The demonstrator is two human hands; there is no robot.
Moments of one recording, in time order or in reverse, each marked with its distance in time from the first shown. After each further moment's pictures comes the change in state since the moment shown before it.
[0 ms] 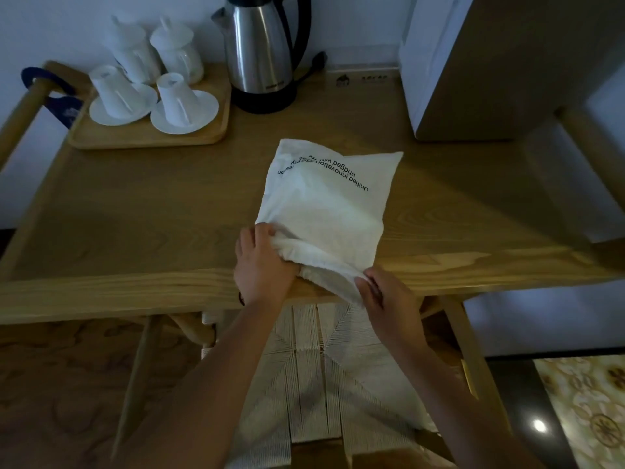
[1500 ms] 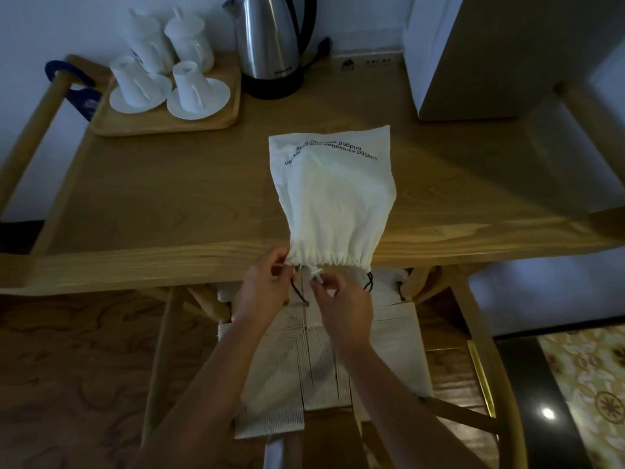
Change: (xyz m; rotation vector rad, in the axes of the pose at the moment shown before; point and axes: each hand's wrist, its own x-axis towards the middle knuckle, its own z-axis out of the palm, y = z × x) left_hand -0.060 -0.034 -0.043 -0.312 -0.328 -0.006; right_hand -0.044 -0.067 0.061 0.096 0.058 0.434
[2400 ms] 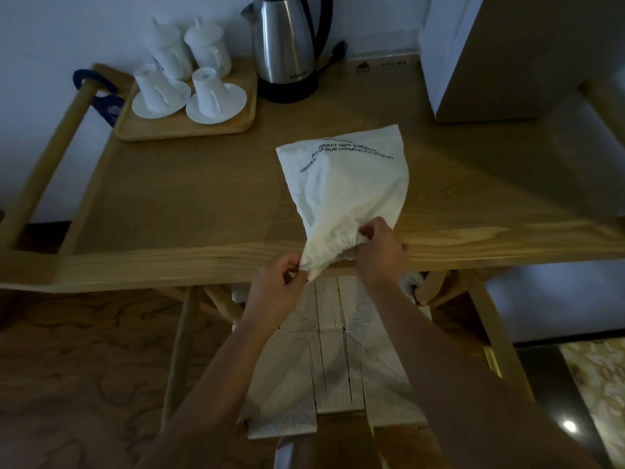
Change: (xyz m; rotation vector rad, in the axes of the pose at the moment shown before) left_hand -0.010 0.012 -0.018 -0.070 -0.064 0.021; right_hand 0.088 0.000 -0.004 -0.147 0.169 -0.022
